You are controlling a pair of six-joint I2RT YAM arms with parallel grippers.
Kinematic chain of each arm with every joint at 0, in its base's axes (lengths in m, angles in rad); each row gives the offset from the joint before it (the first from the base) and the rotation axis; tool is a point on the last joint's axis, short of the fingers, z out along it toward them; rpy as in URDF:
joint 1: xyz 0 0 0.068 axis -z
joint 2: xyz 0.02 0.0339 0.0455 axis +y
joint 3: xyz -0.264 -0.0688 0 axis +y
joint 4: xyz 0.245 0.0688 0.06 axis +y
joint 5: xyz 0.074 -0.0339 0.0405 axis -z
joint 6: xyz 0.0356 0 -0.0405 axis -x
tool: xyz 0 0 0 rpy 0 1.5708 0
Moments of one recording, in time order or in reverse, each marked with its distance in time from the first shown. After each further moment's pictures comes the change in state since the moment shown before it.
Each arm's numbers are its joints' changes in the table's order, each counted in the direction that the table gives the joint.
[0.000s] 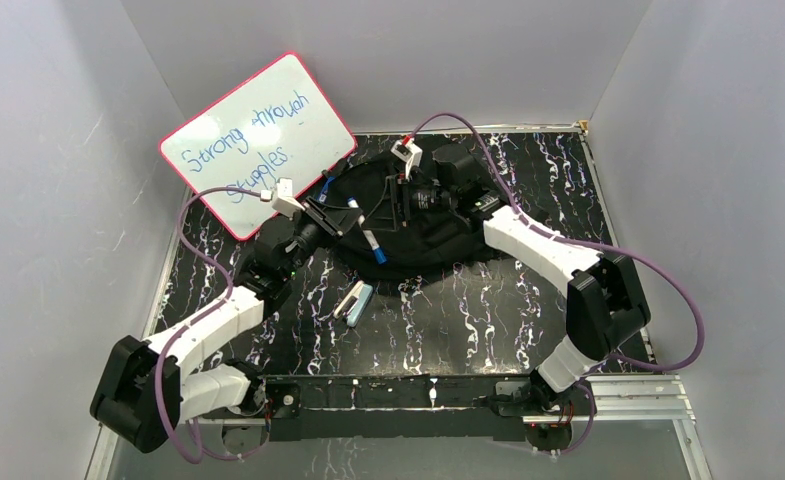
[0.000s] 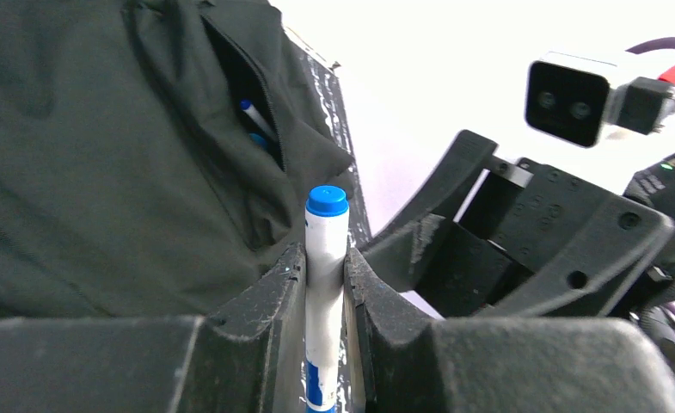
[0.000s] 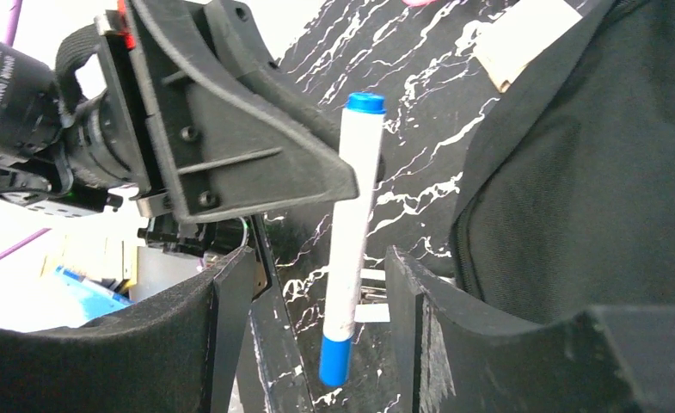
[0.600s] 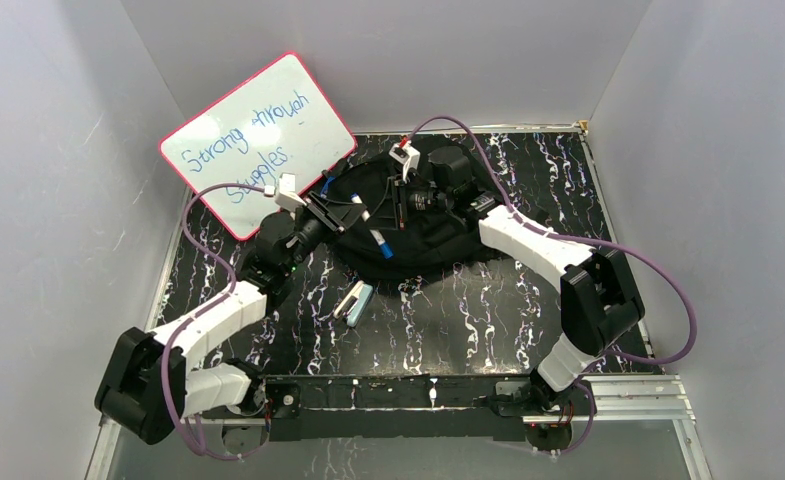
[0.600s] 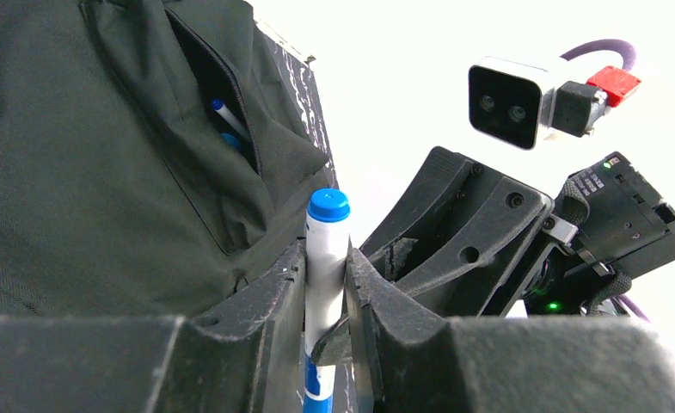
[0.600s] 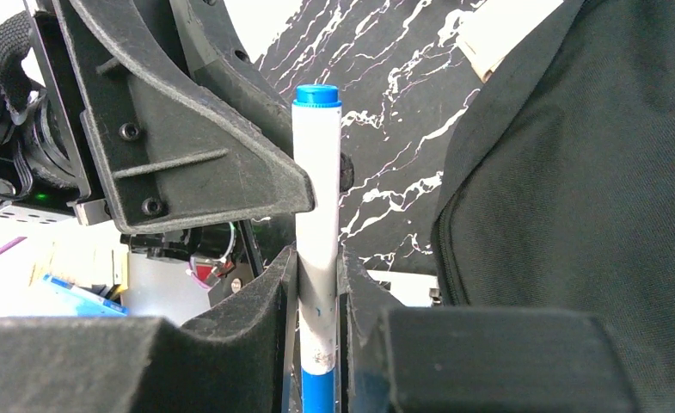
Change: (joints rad) left arm -0.007 0.046 -0.024 -0.064 0.079 0.044; right arm -0.001 0.035 0.000 -0.003 0.036 0.006
